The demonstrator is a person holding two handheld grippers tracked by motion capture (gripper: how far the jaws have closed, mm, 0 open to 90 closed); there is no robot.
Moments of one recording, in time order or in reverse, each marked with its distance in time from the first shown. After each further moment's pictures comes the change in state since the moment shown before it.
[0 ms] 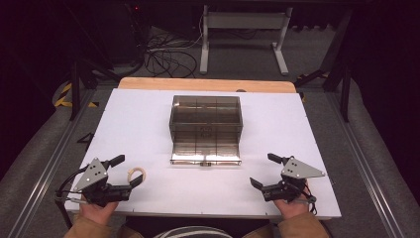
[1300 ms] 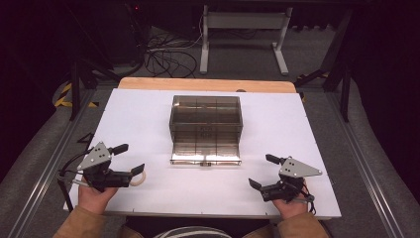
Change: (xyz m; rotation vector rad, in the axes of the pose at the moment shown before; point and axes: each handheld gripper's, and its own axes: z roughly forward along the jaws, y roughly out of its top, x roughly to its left) left arm 0.024 0.030 0.015 0.092 -0.058 0.033; right arm -0.001 -0.003 0.005 0.026 0.016 0.013
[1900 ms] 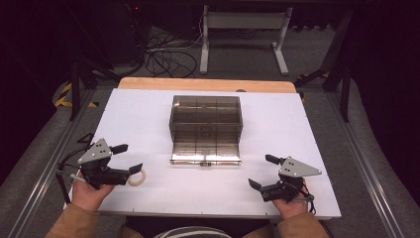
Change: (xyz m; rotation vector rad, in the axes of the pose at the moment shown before) left arm 0.007 0.009 -0.002 0.109 -0.032 0.006; right arm -0.001 -0.001 0.001 0.004 0.009 0.003
